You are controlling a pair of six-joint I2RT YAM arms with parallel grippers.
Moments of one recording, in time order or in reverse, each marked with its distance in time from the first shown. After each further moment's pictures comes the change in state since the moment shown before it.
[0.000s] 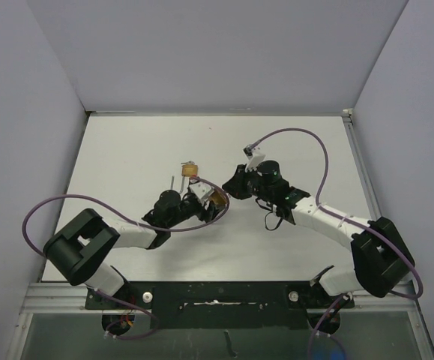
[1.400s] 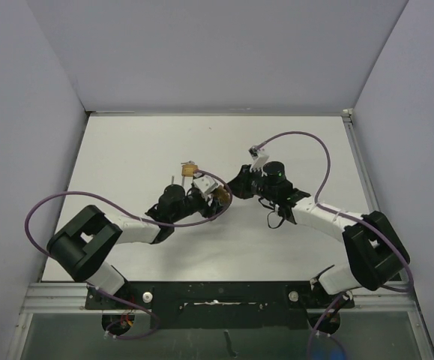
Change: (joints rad) left arm 0.018 0.032 0.069 -0.045 0.058 -0.046; right arm -0.068 0.036 -0.067 0.143 -0.117 0.024
